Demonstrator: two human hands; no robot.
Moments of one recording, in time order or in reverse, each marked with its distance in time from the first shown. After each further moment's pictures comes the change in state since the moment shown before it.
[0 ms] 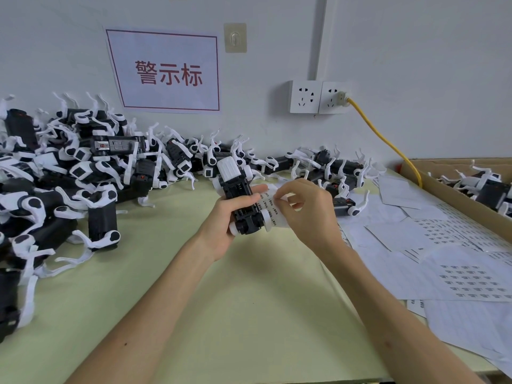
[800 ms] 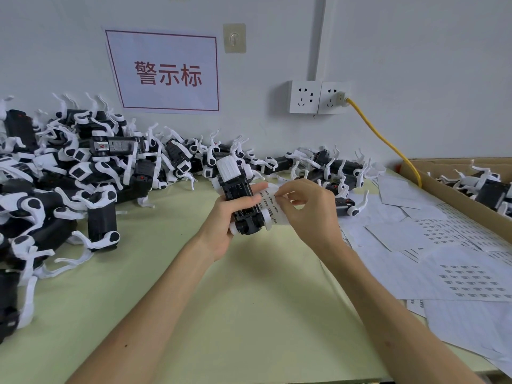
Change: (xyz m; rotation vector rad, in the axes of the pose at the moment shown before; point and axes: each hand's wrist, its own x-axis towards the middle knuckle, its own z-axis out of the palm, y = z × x) left_hand -0.001 0.001 0.001 0.029 -0.009 0.038; right_hand 0.001 0.001 0.000 0.010 0.066 -0.007
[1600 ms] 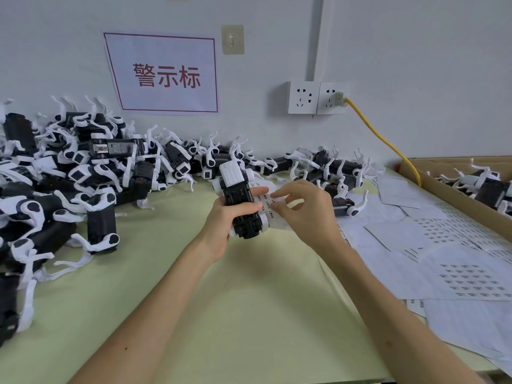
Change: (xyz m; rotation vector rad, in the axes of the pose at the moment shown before) left_hand 0.000 -0.003 -0.001 0.127 0.048 0.043; right_hand 0.001 -0.003 -0.003 0.027 -0.091 0.090
